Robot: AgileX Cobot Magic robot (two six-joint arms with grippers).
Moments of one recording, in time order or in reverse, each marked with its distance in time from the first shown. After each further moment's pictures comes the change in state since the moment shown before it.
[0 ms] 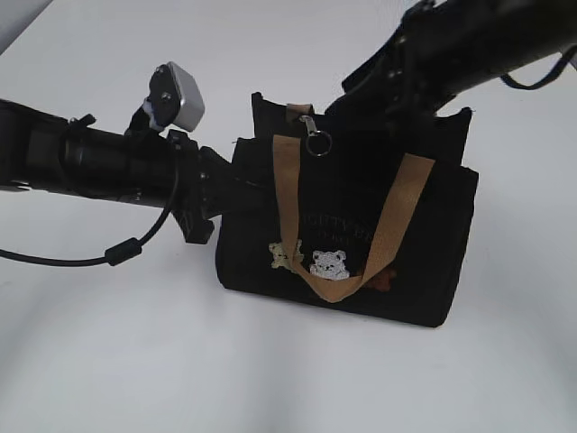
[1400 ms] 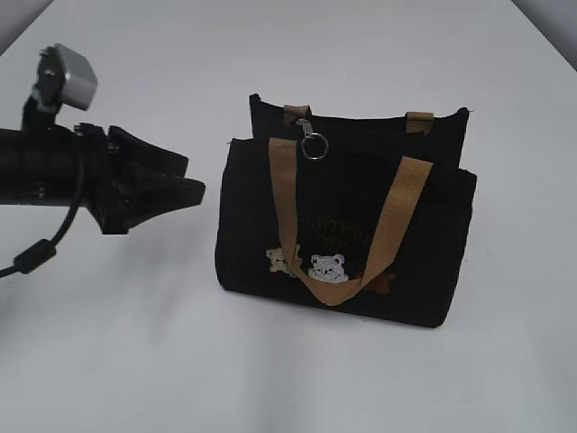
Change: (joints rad) left arm 0.179 -0.196 0.190 0.003 0.072 -0.071; right arm -0.263 -1.594 0.673 -0.758 0.413 1.118
